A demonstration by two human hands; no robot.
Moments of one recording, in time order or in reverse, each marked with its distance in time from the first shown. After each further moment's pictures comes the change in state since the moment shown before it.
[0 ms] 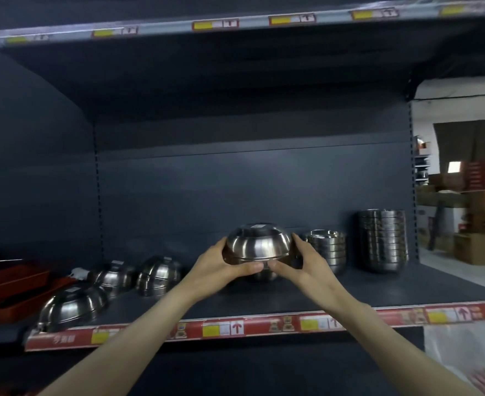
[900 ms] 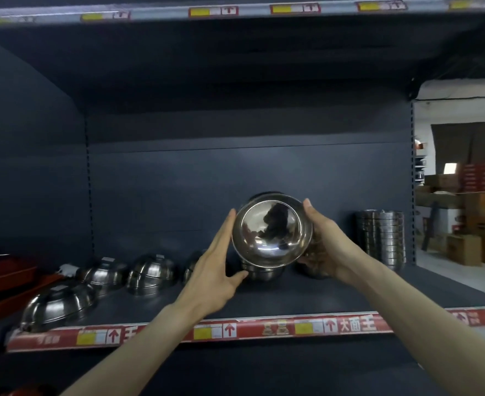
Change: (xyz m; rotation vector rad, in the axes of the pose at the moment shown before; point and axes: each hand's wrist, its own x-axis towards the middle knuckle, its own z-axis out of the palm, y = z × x) left_hand 0.001 -0.013 0.022 0.219 0.147 0.253; right_hand 0.047 -0.018 -0.045 0.455 0.024 0.419
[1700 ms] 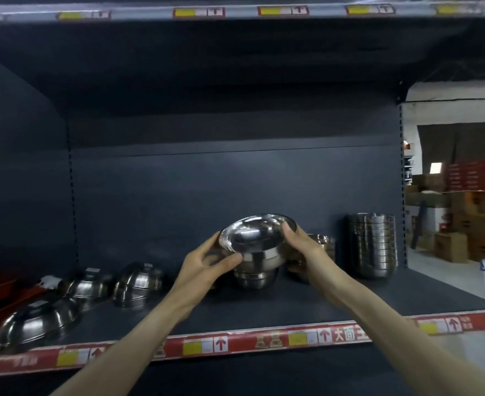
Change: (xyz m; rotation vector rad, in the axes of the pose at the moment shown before) left_hand 0.025 -0.007 -0.004 -0.635 0.016 -0.235; right_hand 0.000 0.018 0.011 -0.091 -0.100 -0.191
